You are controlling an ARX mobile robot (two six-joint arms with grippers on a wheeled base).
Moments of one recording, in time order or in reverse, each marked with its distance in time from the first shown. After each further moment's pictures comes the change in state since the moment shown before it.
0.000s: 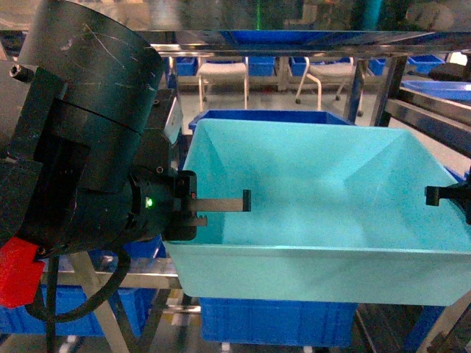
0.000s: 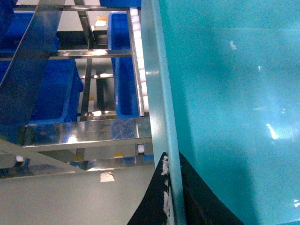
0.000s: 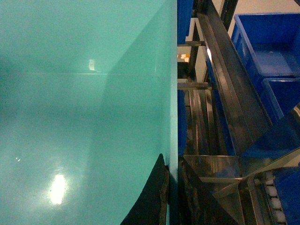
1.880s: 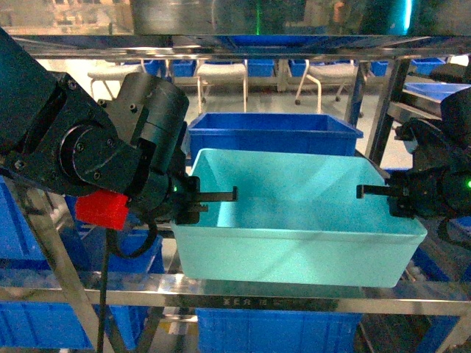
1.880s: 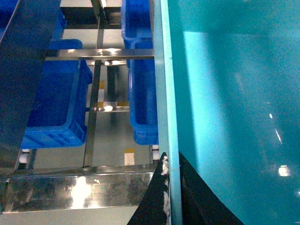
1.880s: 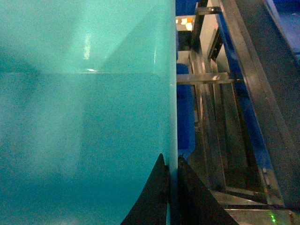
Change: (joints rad) left arm 0.126 0.399 0.383 -0.117 0.057 0.042; right arm 0.059 0.409 0.461 -0.231 0.056 0.060
